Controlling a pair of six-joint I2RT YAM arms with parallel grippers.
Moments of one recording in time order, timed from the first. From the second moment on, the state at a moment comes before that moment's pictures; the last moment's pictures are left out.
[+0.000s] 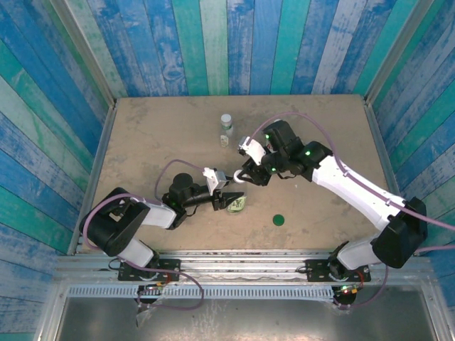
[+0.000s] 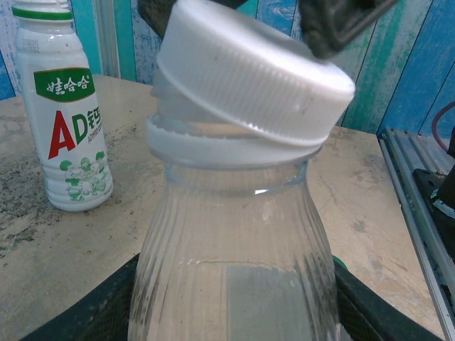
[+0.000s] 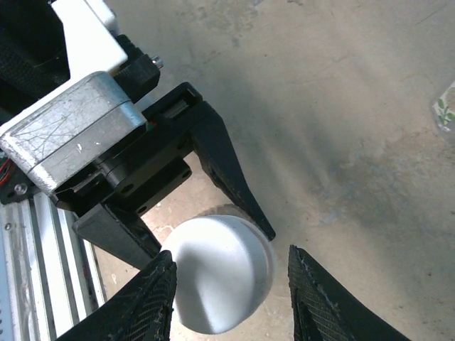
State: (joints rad) left arm -0.60 1.52 0.30 1.11 0.66 -0.02; right arm 0.70 1.43 1.26 -0.69 -0.40 -0.20
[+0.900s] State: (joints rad) left arm -0.60 1.52 0.30 1.11 0.66 -0.02; right arm 0.70 1.45 1.27 -0.64 -0.31 -0.11
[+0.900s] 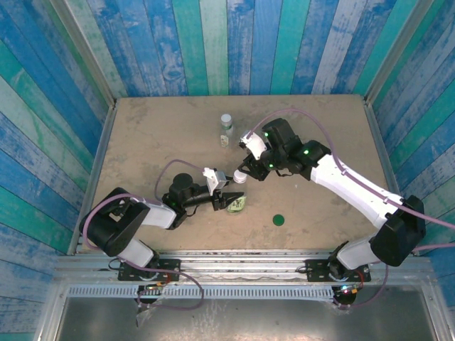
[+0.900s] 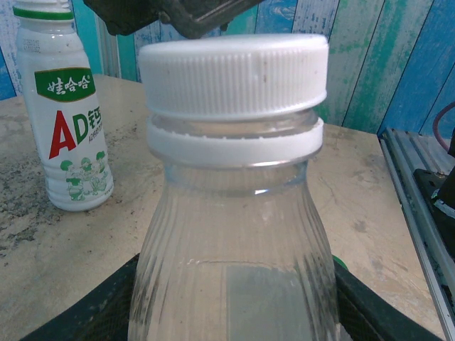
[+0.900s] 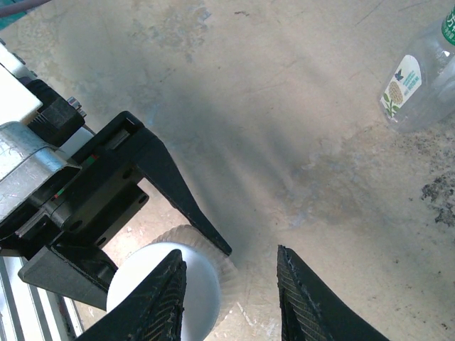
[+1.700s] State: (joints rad) left arm -0.60 1.52 0.30 1.11 0.65 -0.02; right arm 0.70 1.36 1.14 -0.54 -0.31 -0.03
